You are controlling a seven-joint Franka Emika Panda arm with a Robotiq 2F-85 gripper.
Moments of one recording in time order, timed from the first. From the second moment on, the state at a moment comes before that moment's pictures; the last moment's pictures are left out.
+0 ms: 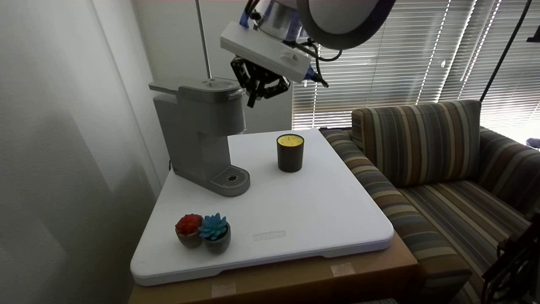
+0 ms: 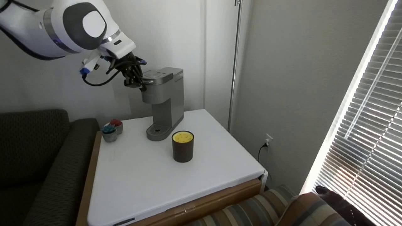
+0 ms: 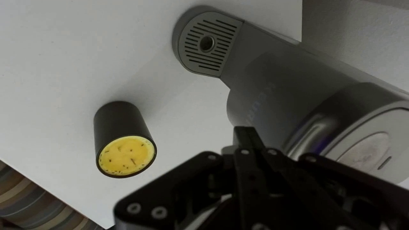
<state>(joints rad) 0.37 0.45 -0.13 -1.92 -0.23 2.87 1.41</state>
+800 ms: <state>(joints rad) 0.42 0.49 -0.19 -1.93 -0.23 2.99 1.50</state>
